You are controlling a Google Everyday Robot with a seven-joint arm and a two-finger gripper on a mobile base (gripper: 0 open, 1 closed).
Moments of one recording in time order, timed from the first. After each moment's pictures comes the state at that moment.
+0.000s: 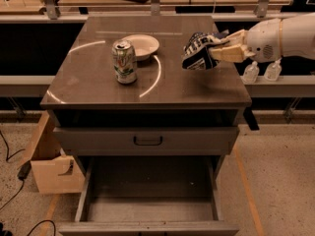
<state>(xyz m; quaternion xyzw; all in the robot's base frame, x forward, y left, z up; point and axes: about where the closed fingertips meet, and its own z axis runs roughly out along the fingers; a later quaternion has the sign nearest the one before) 0.641 -0.163 0.942 -0.49 0.68 0.24 0.49</state>
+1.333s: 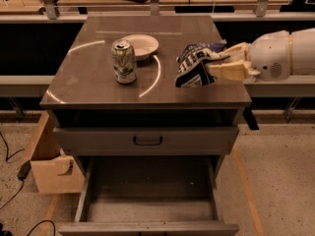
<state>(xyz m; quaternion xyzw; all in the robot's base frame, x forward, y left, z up) 0.555 -0.138 0.952 -0.51 0.66 0.26 0.49</state>
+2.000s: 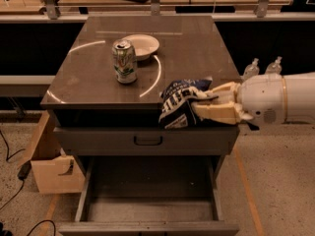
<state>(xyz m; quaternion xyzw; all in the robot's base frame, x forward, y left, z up) 0.462 -0.098 0.916 -0.49 0.66 0.32 0.46</state>
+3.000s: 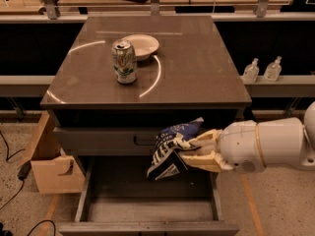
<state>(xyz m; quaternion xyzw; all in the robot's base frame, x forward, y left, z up) 0.399 -0.071 0.829 -0.52 0.70 0.29 0.39</state>
